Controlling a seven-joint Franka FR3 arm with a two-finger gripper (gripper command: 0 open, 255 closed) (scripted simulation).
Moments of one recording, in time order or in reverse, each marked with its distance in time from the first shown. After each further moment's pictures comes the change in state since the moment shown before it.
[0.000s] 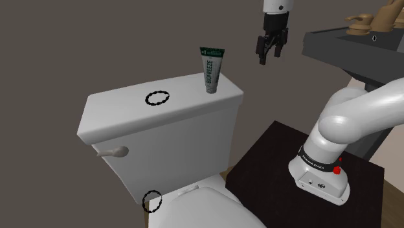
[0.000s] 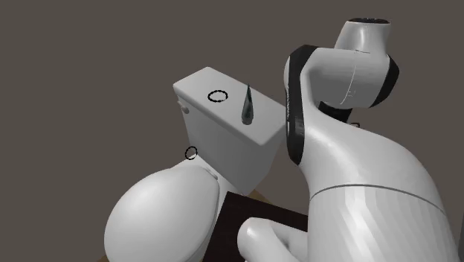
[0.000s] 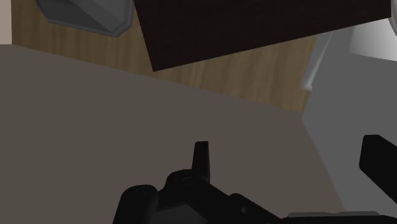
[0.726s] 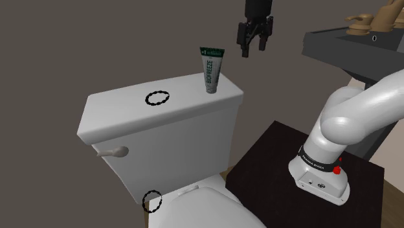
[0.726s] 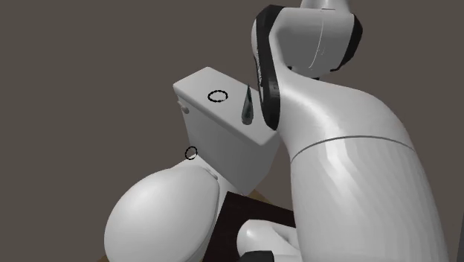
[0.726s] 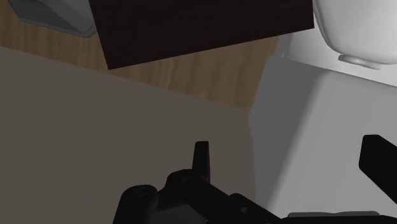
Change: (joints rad) arm 0.068 0.129 0.133 0.212 0.146 -0.097 0.140
